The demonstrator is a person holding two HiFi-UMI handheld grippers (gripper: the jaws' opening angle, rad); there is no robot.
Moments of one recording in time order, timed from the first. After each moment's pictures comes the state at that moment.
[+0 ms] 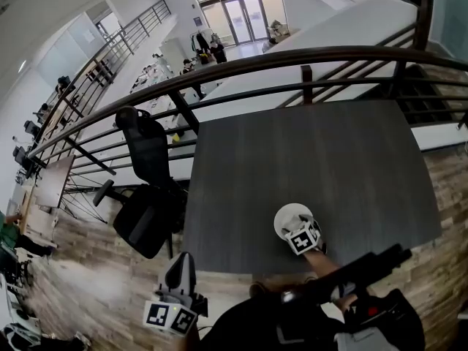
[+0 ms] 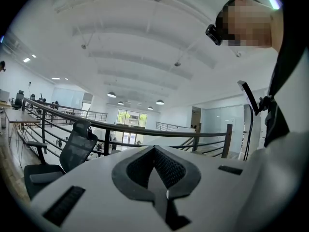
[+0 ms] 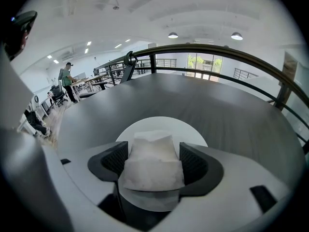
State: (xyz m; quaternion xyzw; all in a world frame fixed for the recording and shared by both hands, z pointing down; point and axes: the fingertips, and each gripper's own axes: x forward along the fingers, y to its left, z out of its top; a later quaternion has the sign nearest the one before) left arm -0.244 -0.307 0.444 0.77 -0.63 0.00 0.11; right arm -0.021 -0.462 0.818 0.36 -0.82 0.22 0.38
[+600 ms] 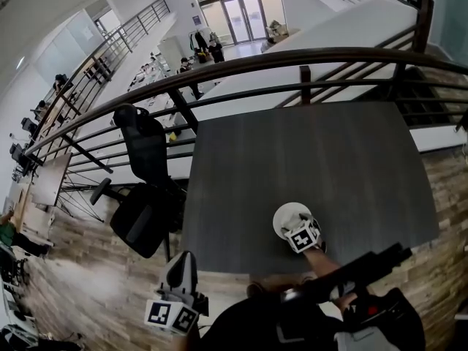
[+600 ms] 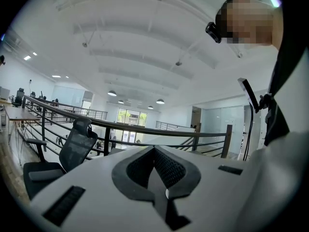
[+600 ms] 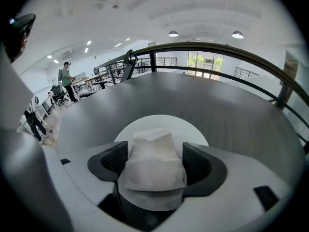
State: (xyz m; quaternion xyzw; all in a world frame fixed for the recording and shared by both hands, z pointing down) left arm -0.253 -0.313 0.458 0.77 -0.63 0.00 0.12; right arm -0.027 -0.468 0.825 0.35 -0.82 0.22 0.38
